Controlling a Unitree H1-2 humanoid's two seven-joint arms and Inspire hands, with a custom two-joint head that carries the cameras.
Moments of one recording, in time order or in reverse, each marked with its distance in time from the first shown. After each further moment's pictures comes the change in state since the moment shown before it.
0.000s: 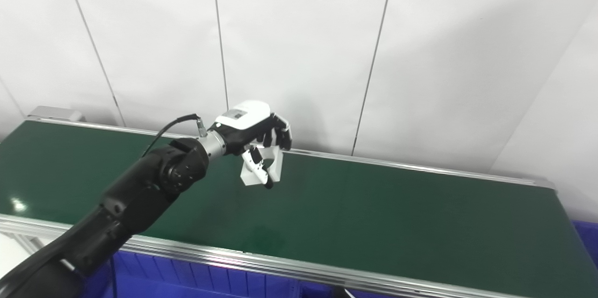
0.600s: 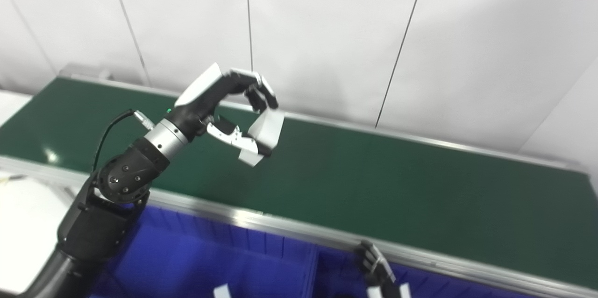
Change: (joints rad) left arm 0.433 -0.102 0.335 -0.525 -0.446 0.113 0.002; right arm 0.035 -0.020 -0.071 -0.144 0.016 0.000 0.080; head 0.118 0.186
